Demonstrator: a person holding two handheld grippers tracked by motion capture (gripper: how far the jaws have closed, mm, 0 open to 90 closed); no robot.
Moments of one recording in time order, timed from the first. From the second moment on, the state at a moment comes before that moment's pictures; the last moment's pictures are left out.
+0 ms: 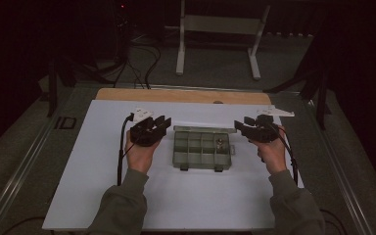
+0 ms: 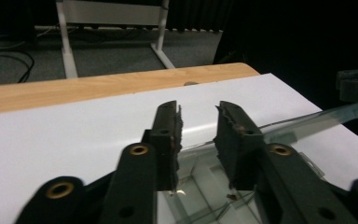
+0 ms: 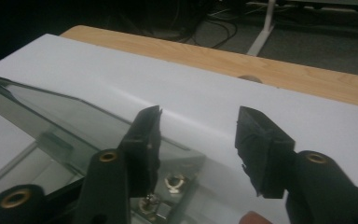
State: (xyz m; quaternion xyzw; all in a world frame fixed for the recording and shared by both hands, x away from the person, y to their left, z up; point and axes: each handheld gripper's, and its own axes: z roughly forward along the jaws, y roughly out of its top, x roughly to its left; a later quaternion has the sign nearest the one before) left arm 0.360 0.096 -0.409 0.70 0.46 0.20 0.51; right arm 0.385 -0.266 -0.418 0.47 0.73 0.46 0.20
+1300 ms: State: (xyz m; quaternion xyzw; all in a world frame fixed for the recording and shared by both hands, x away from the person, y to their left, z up) left arm 0.347 0.061 -0.435 0.77 0.40 0.19 0.46; right arm 0.353 -0.238 -0.425 0.42 0.76 0.46 0.18
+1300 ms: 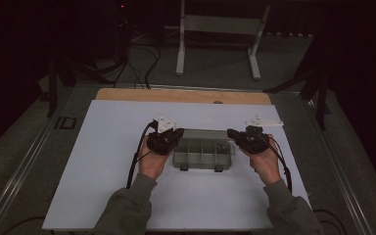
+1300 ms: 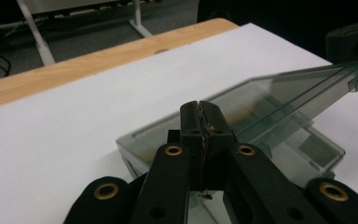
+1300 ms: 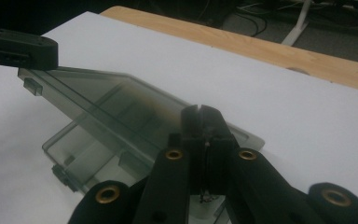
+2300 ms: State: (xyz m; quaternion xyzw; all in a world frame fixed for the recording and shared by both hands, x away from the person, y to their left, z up) left arm 0.318 0.067 -0.489 0.78 0.42 0.16 0.44; right arm 0.308 -0.225 -0.476 0.38 0.81 0.40 0.17
